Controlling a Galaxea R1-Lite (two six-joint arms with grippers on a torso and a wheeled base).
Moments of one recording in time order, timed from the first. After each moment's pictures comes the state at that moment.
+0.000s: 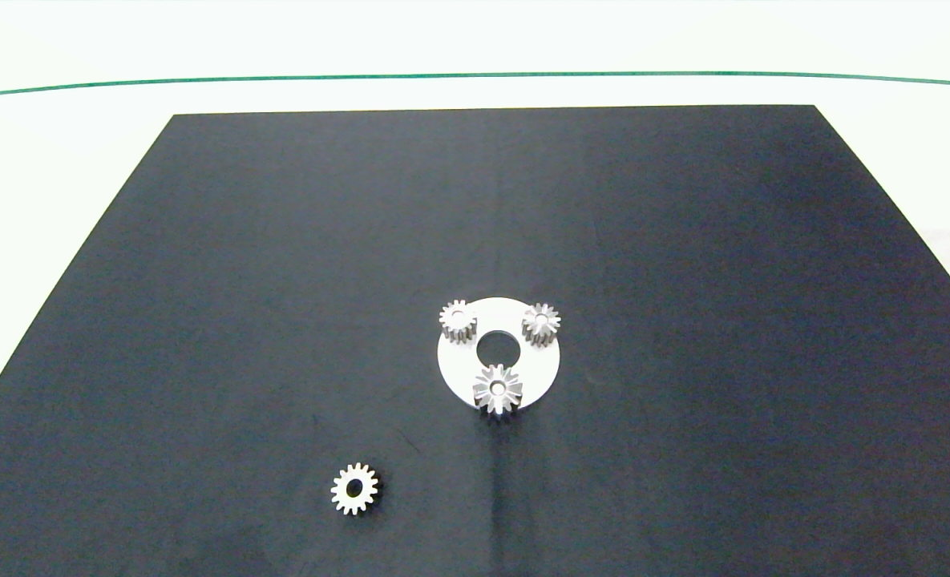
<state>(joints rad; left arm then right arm) 0.00 0.00 0.00 0.03 0.13 -0.28 0.00 0.00 0.00 0.02 0.00 -0.06</state>
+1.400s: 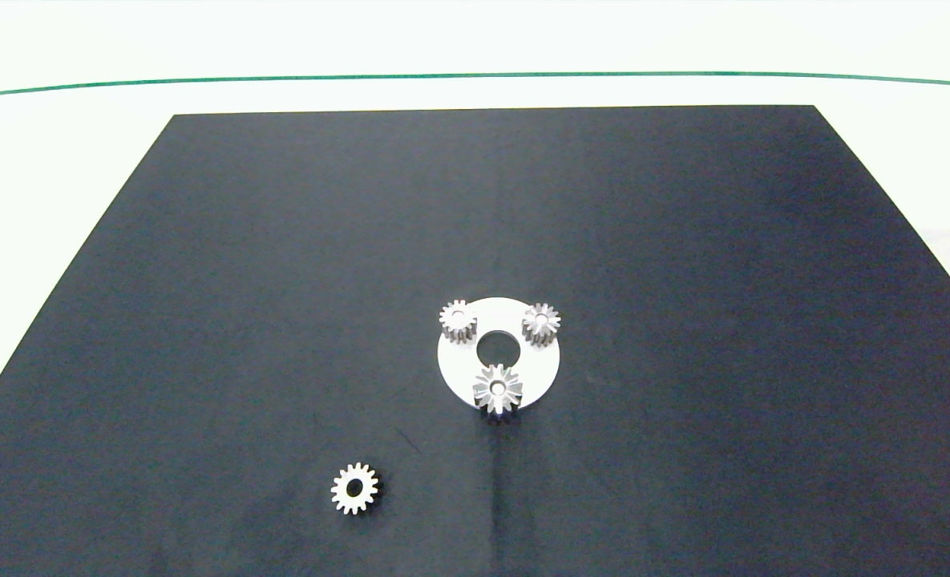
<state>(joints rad) -0.02 0.07 -0.39 0.46 0.13 -0.25 -0.08 0.19 -0.31 0.29 0.00 -0.12</state>
